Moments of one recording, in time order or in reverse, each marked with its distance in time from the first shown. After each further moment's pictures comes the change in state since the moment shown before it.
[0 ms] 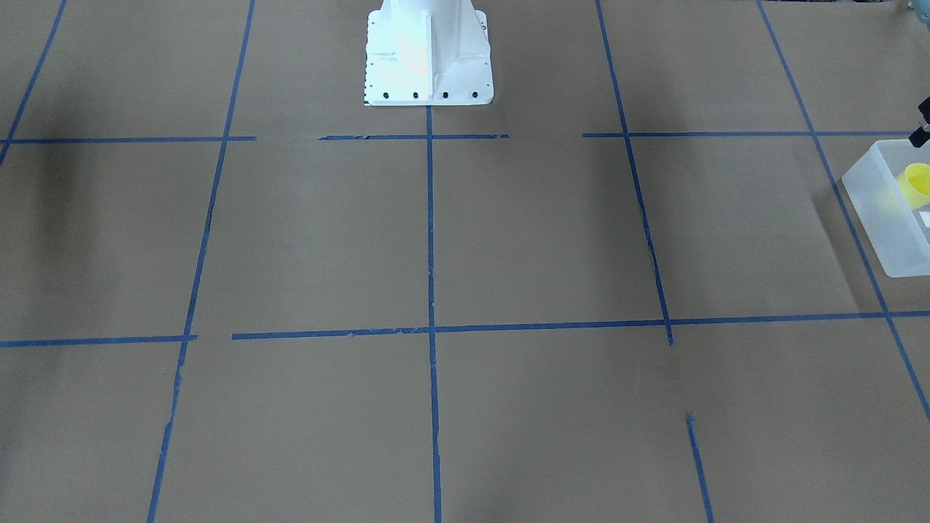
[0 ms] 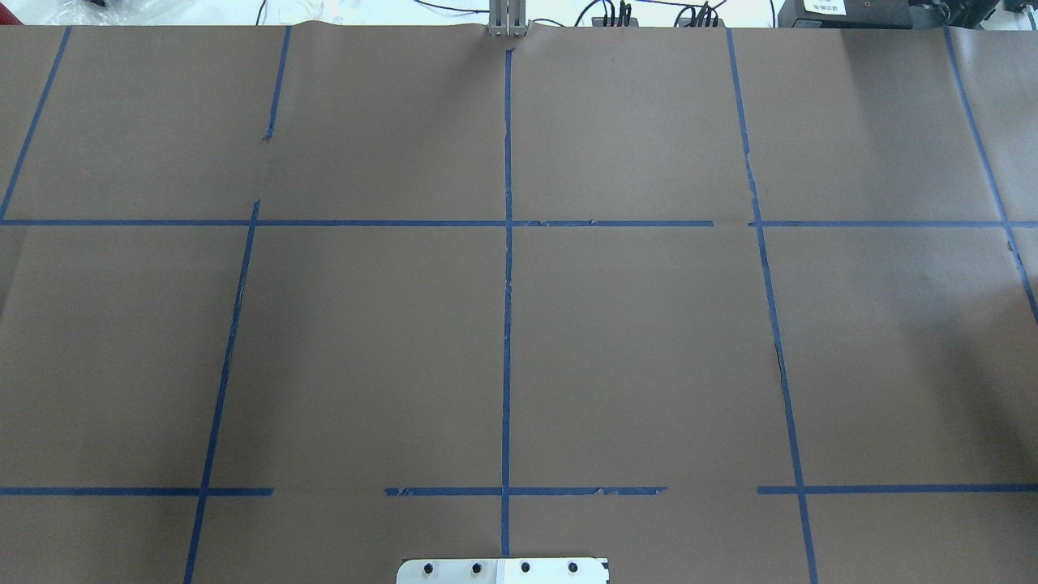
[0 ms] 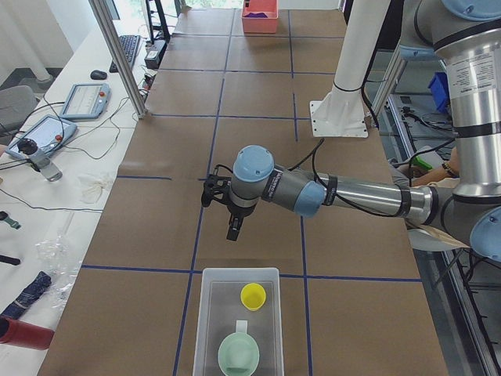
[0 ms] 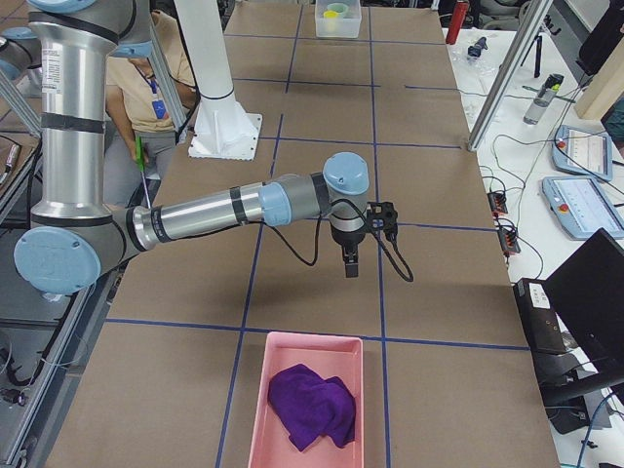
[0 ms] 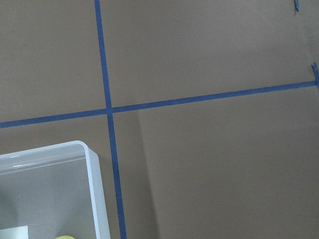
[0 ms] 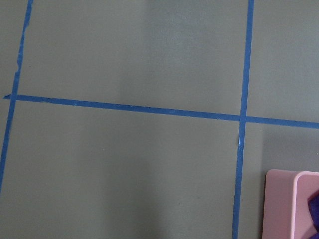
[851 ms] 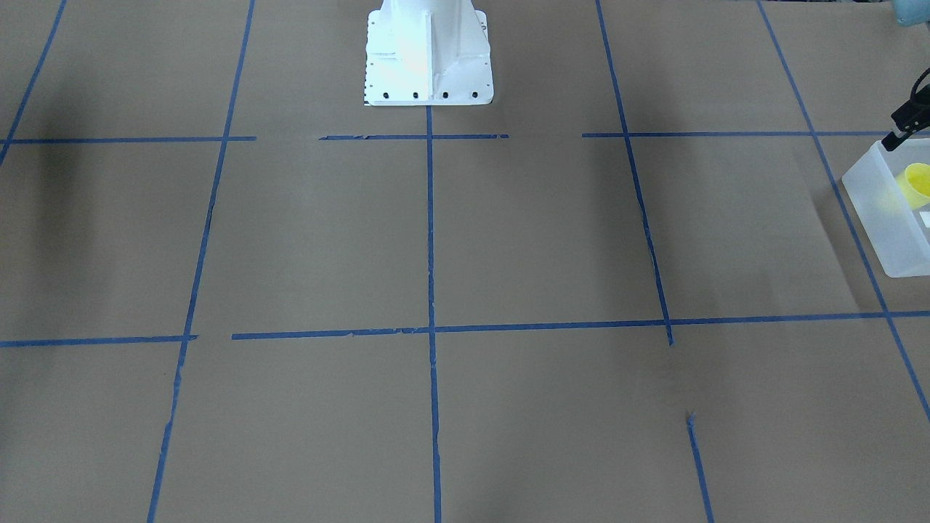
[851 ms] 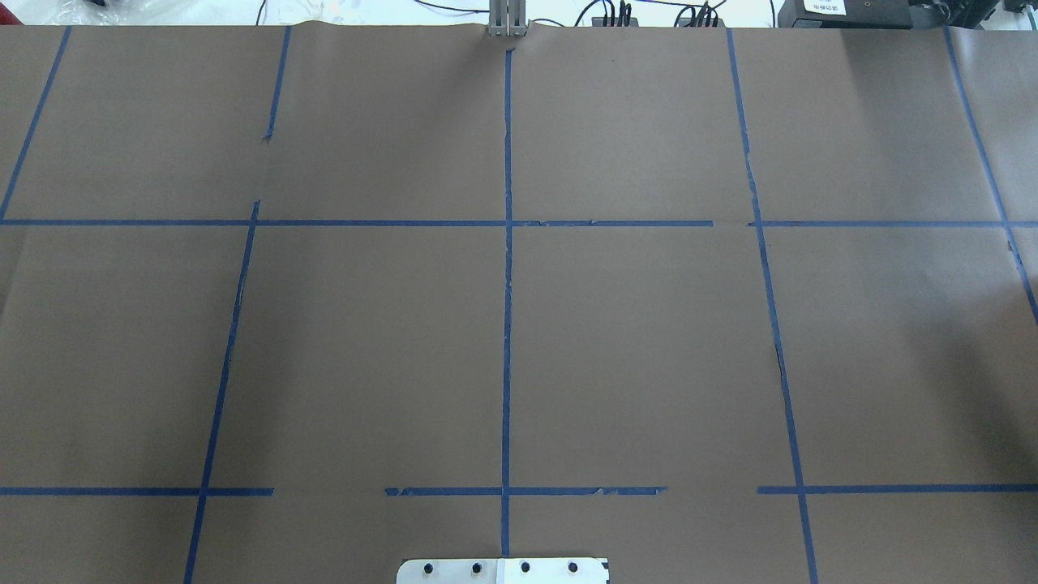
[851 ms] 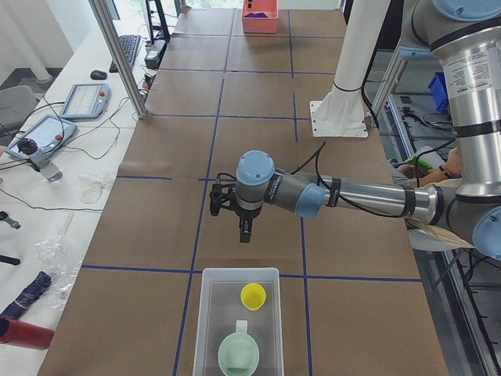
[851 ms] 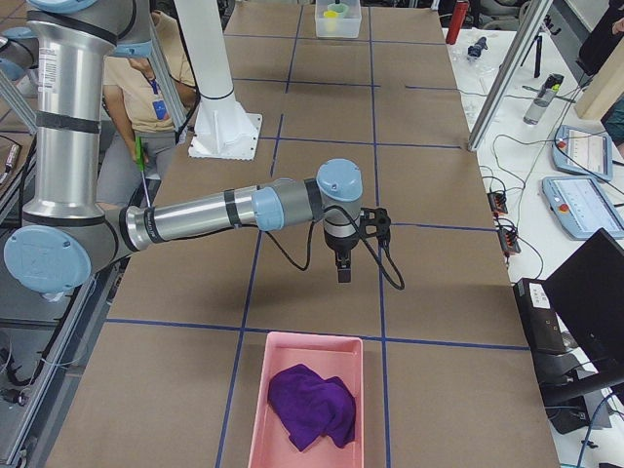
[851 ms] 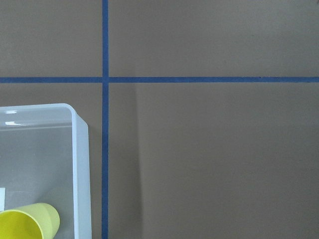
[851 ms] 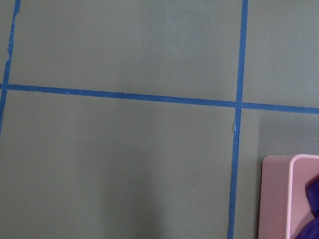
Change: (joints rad) left arm 0.074 0.046 -0.006 0.001 0.003 -0.199; right arm 0.000 -0.037 0.007 0.006 0.004 -0.002
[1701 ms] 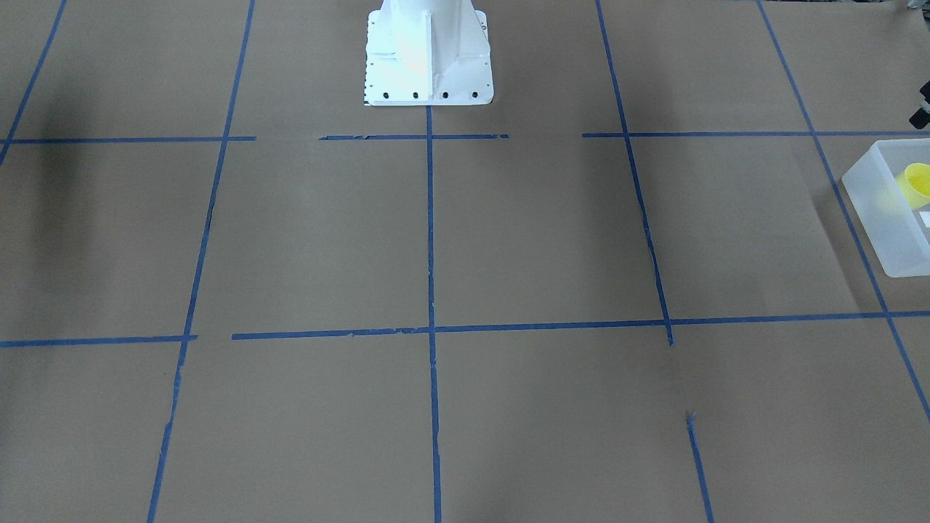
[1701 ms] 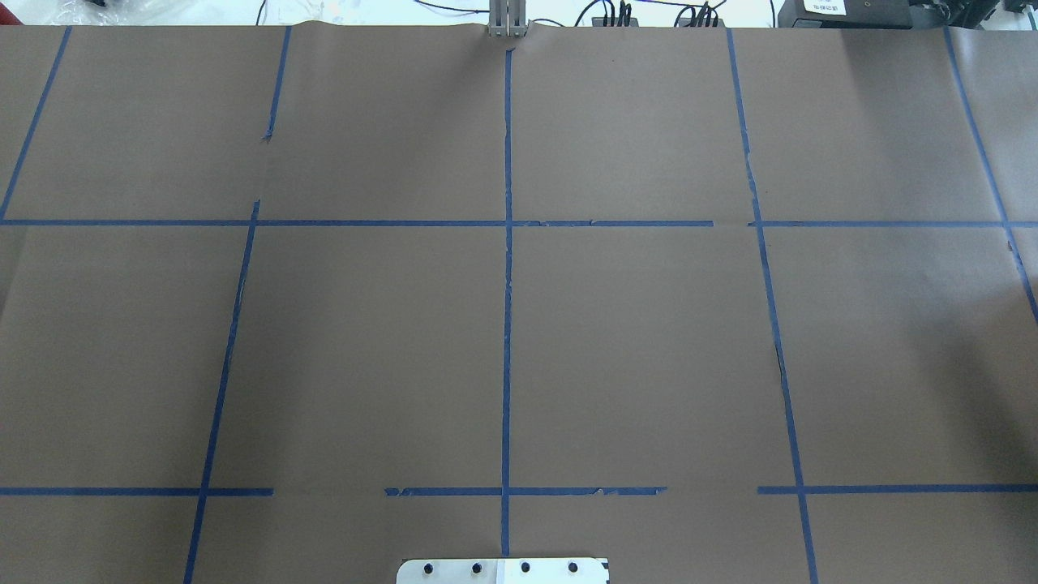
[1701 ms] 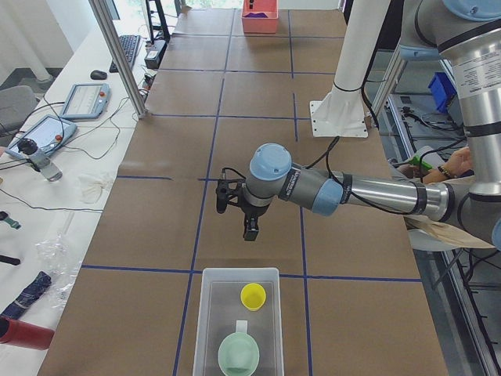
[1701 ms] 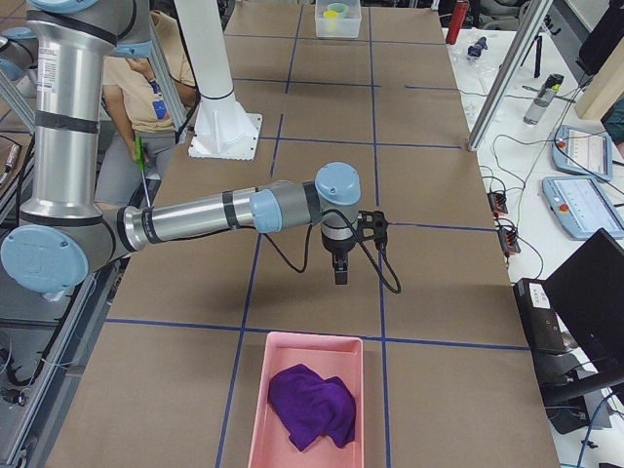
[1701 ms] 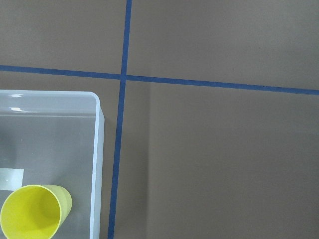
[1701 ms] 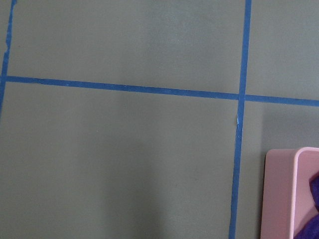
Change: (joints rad) left arm -0.092 0.027 -0.069 0.002 -0.002 0.006; right arm -0.011 -0.007 -0.004 0.000 0.008 -0.008
